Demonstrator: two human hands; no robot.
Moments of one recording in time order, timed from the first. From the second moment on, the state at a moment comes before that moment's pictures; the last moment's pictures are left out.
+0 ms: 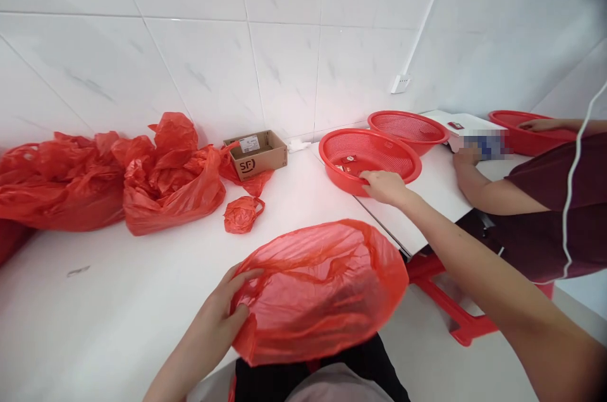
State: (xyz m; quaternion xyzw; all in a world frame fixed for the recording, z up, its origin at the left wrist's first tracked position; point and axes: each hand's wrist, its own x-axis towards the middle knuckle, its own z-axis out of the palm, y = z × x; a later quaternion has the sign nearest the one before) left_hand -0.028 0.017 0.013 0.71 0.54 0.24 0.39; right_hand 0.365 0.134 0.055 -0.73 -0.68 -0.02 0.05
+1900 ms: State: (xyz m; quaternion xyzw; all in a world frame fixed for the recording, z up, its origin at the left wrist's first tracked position) left_hand -0.025 0.013 0.003 0.68 0.58 0.20 0.39; right_hand 0.228 0.057 0.084 -0.43 -0.78 0.44 0.09
